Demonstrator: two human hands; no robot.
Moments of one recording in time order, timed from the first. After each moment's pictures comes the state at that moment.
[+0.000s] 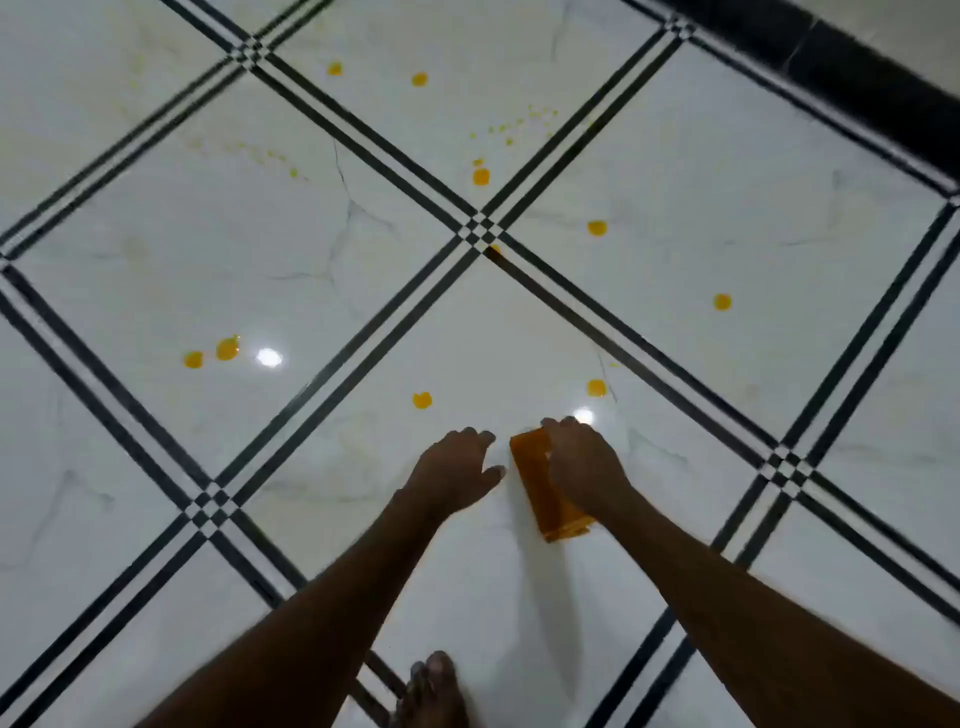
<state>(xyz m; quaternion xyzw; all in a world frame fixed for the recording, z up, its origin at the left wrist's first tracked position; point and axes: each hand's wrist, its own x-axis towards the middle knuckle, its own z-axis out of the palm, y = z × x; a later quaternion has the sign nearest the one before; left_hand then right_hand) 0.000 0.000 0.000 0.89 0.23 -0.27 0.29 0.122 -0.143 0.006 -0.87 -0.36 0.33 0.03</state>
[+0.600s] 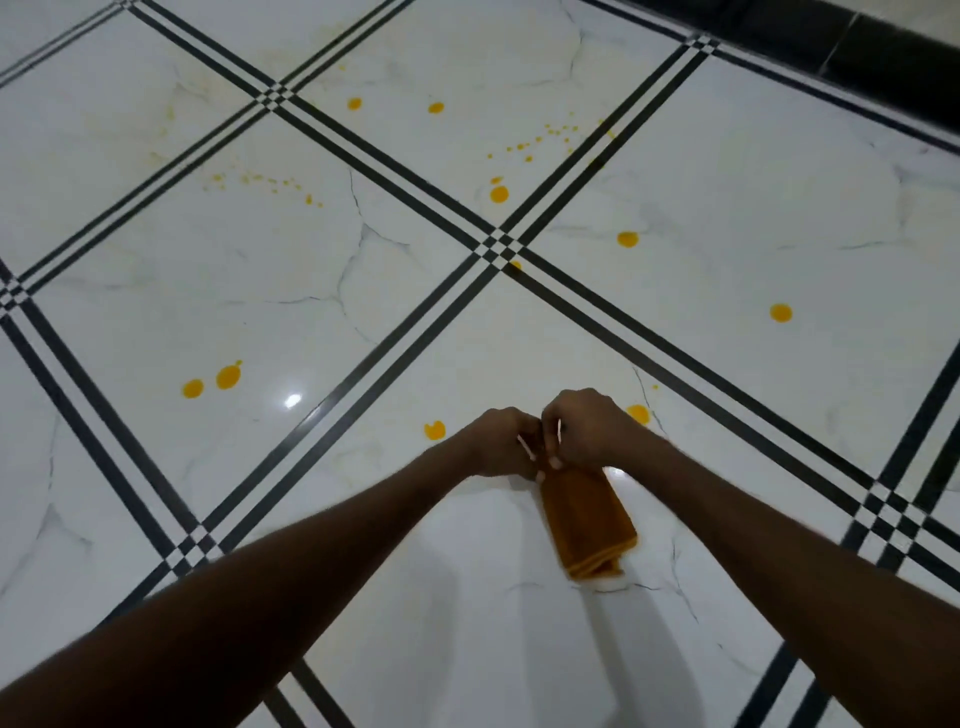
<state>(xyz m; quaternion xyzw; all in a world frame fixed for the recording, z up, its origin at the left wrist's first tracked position) 0.071 0.041 -0.050 0.85 0.18 -0.28 0.42 0.177 -0.080 -0.024 -0.83 -0.42 0.37 0.06</state>
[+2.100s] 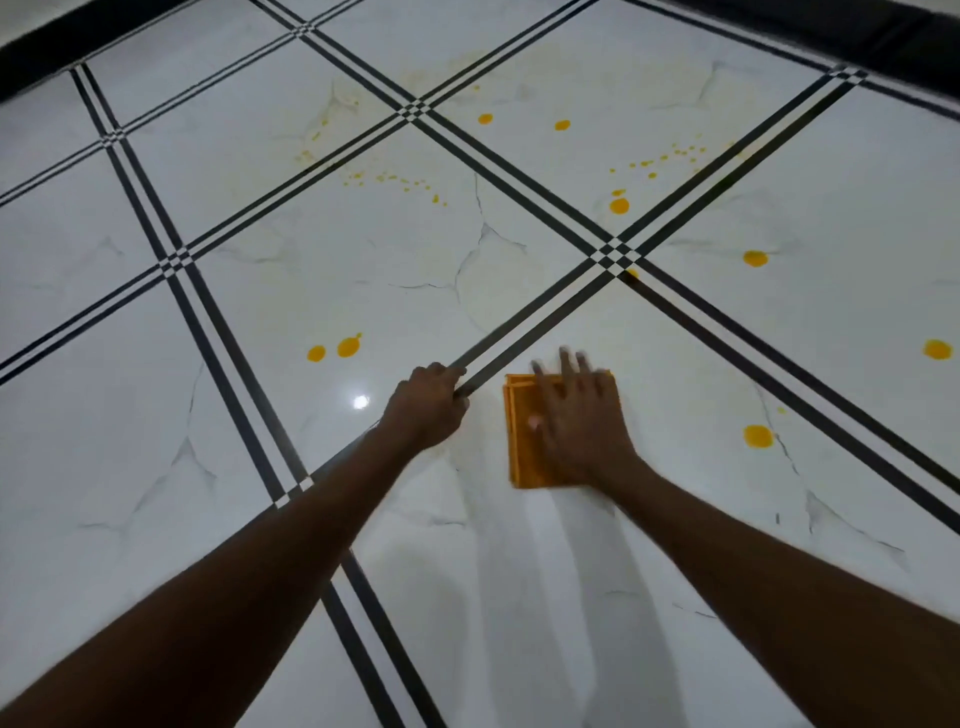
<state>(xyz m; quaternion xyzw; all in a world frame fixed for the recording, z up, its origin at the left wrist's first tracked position) -0.068 0.164 -0.044 0.90 0.38 -0.12 0.16 0.085 -0.002 -0.090 -0.83 -0.53 0.15 0.02</state>
